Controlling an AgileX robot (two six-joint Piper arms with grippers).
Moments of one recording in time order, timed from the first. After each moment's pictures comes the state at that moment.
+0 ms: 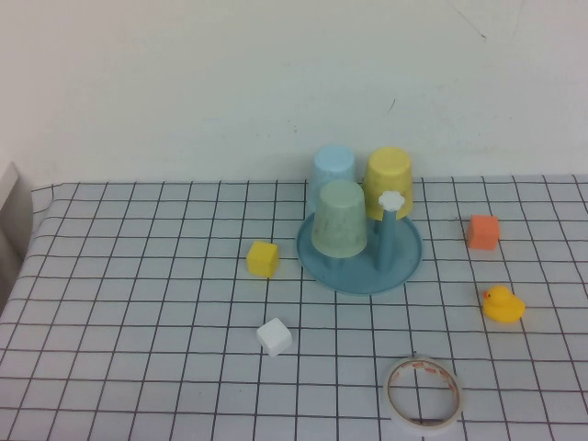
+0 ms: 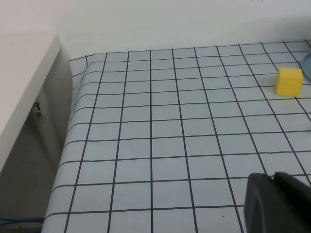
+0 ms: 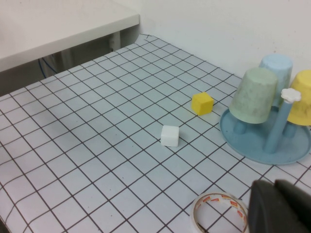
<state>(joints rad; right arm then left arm) 0.98 0.29 -0.47 -0.37 0.63 0.33 -0.04 -0.01 0.02 -0.12 0.35 0.06</state>
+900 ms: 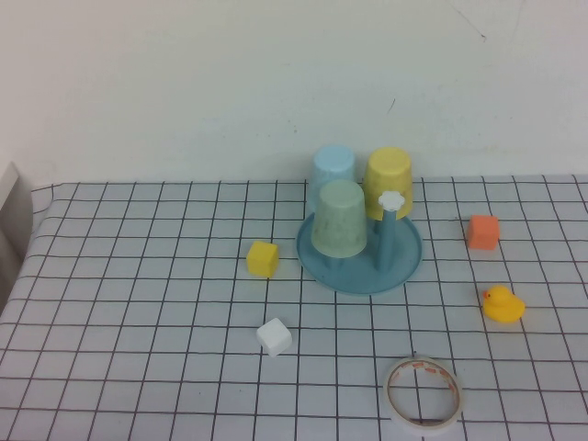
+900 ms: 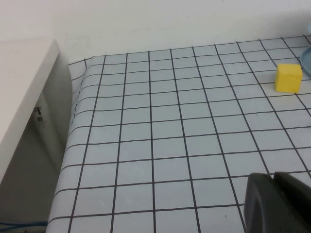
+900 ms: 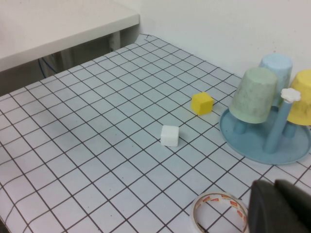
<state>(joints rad) 0.98 0.29 -0.47 -0.37 0.63 0.33 -0.04 -0.01 0.02 -0.13 0.35 0.11</state>
